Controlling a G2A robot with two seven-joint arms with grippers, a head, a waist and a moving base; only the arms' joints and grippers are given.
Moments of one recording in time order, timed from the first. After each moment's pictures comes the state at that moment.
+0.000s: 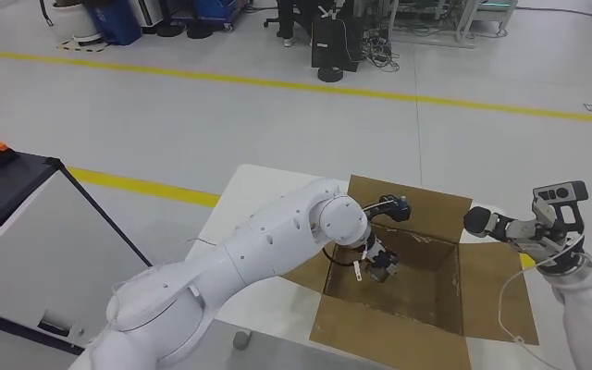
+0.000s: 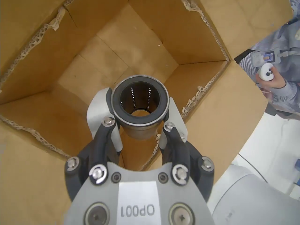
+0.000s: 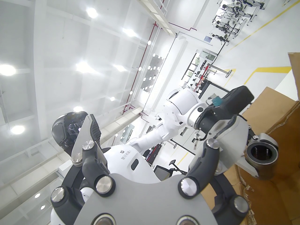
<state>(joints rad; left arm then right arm) 0.36 -1.62 -0.36 -1.00 0.18 -0.07 -1.13 -1.37 -0.87 1.74 -1.46 1.06 -0.25 1.27</state>
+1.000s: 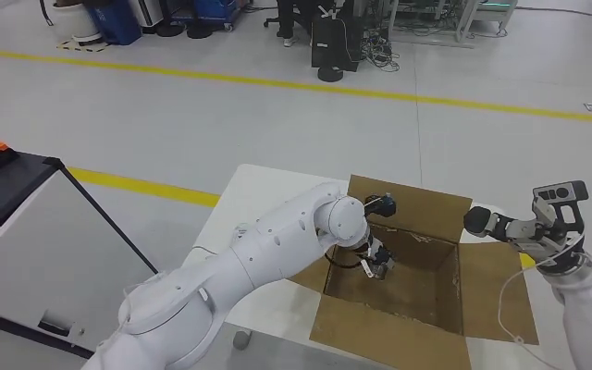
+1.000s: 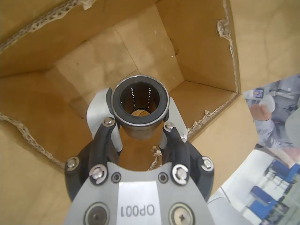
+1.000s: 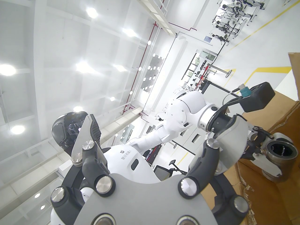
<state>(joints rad) 0.40 -1.65 -0.38 -0.92 0.16 0.16 -1.10 -1.37 -0.87 1.74 -1.46 1.06 -0.25 1.27</state>
